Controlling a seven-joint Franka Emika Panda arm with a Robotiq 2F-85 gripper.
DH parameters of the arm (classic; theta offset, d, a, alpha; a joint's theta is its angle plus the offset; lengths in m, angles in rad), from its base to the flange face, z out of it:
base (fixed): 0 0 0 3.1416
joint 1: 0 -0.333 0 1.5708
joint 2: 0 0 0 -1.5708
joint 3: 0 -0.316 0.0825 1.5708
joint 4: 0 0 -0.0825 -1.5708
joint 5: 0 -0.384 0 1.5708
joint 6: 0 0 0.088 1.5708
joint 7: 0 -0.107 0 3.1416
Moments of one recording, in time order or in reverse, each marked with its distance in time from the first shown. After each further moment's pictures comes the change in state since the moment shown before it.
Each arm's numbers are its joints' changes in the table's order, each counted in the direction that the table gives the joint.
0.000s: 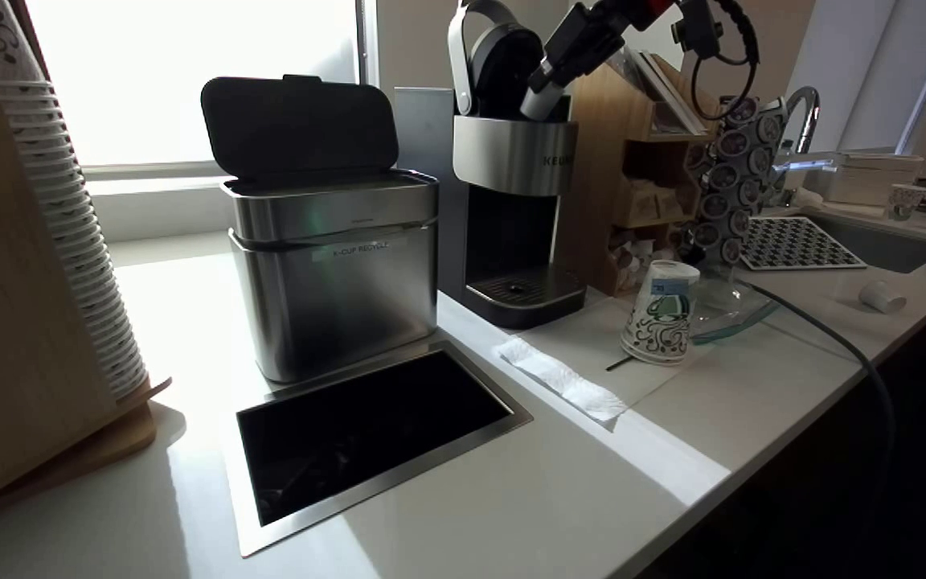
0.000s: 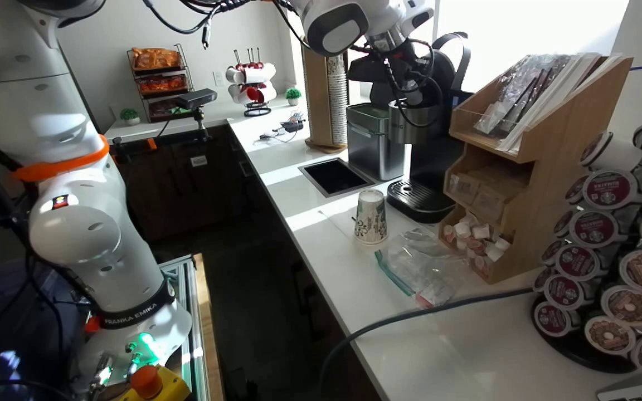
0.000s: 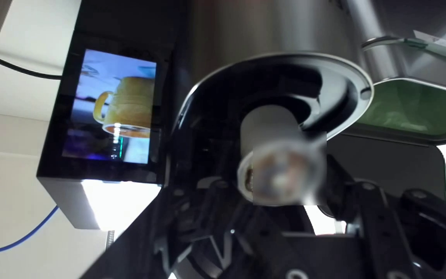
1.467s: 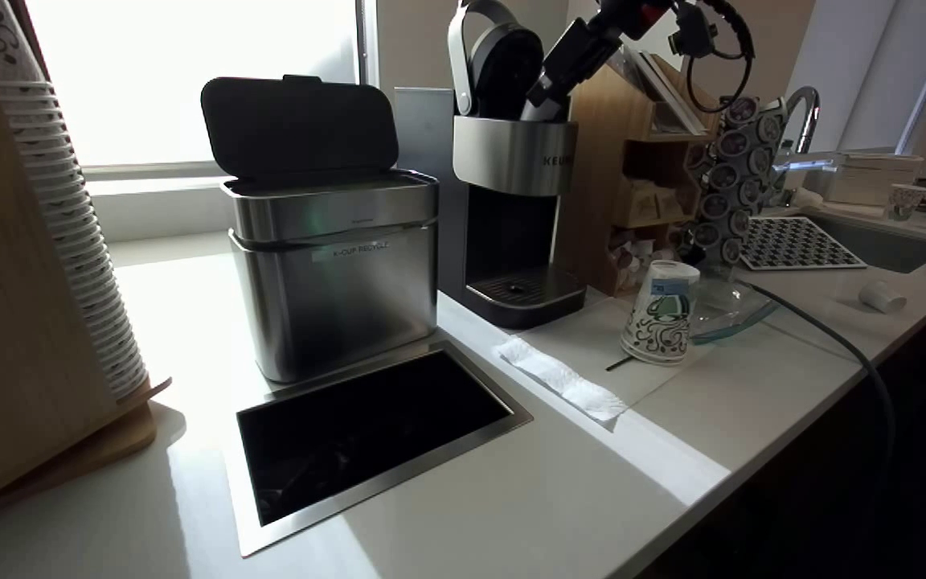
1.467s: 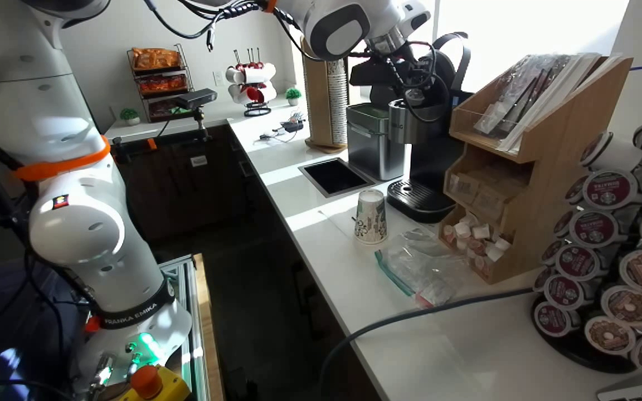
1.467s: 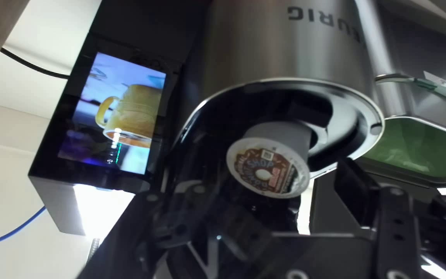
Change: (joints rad) arm -0.003 0.016 -0.003 0.002 0.139 0.000 -0.016
